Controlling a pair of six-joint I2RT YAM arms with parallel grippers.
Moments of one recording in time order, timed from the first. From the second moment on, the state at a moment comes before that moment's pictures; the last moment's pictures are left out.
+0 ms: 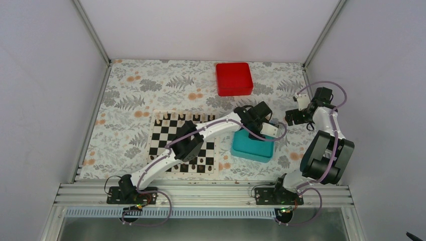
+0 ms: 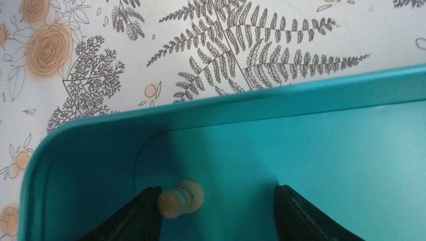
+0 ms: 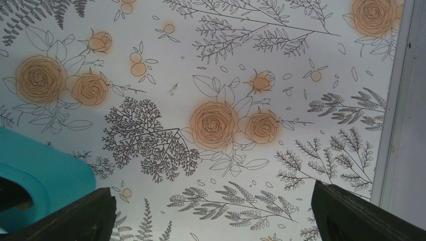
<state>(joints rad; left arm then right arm) -1.05 2.69 2.46 -0.72 0.28 0.80 -0.40 1.52 1.05 -0.65 -0.21 -0.56</state>
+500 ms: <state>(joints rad) -1.06 2.70 2.46 -0.73 0.29 0.80 -0.40 1.52 1.03 -0.65 -0.22 -0.56</state>
